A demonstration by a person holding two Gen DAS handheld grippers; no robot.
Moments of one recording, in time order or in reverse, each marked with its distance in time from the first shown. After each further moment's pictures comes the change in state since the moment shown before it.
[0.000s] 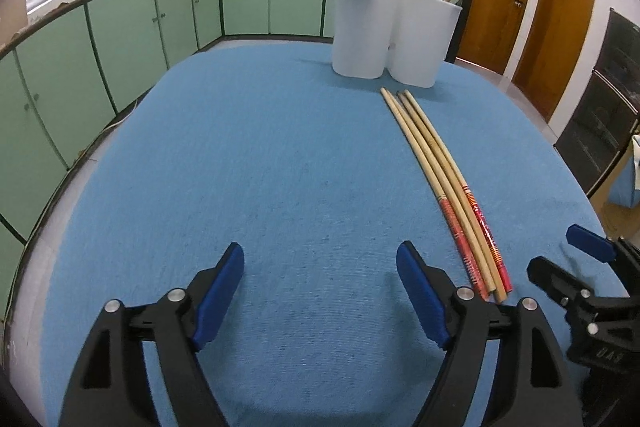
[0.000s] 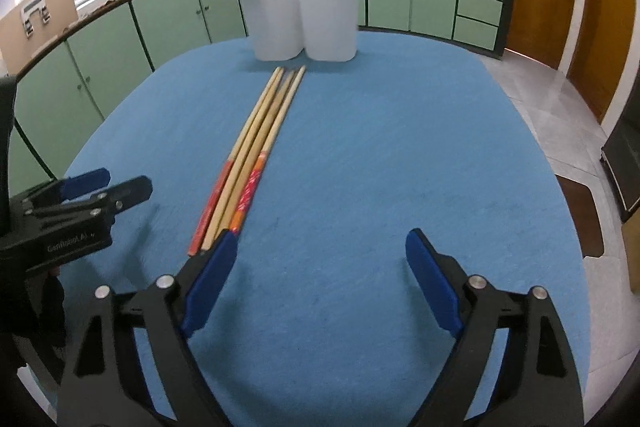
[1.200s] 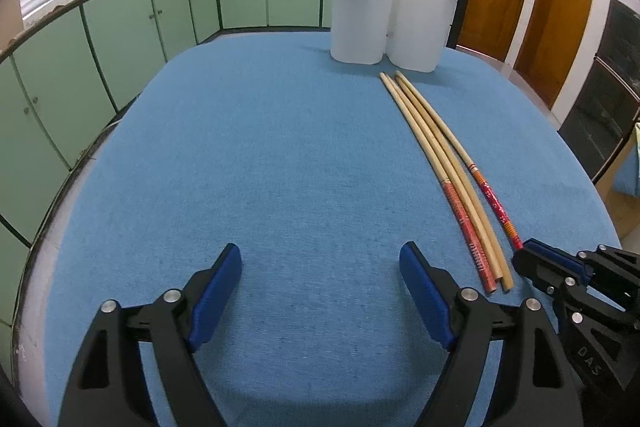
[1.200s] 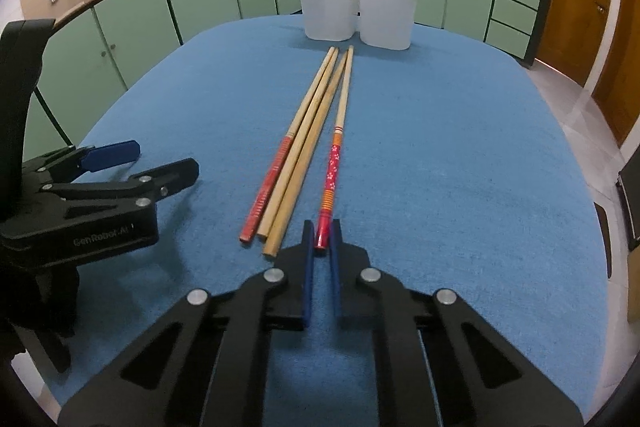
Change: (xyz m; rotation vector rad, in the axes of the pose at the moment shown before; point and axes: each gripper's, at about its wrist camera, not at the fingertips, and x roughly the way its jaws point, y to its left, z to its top) left arm 0.001 -0.002 -0.004 0.024 0.037 0.006; right arm 0.008 0.032 -0.003 -0.093 0.046 0.063
